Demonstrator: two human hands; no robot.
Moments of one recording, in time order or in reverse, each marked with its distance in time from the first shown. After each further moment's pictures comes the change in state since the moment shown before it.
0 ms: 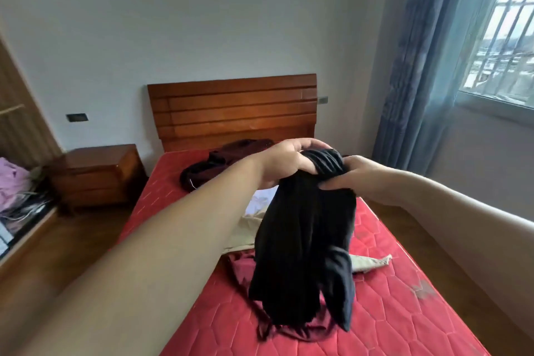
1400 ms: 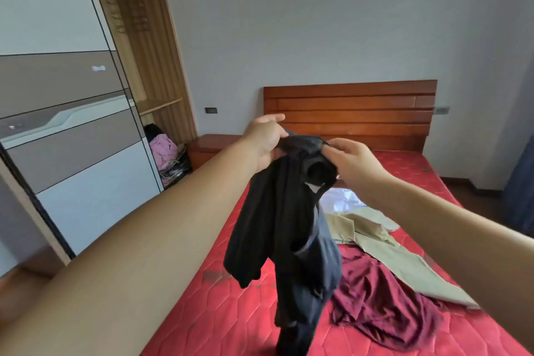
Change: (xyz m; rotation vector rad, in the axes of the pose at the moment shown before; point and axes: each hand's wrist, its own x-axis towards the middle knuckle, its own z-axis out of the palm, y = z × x) left_hand -0.206 0.029 -0.036 -0.323 1.028 -0.009; right_hand -0.064 -0.106 0.168 0.293 0.063 -0.354
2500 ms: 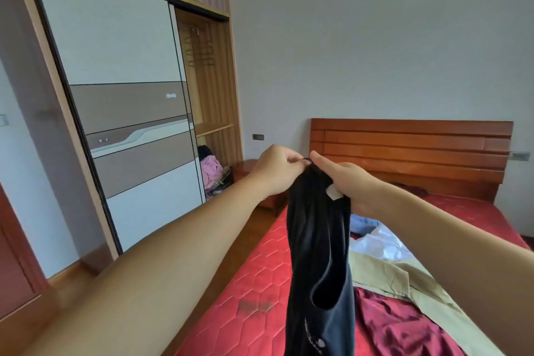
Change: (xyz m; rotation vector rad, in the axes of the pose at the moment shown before) left_hand -0.022 0.027 -0.103 0.857 0.078 0.396; right_hand 0.040 -0.052 0.094 0.024 -0.372 0.193
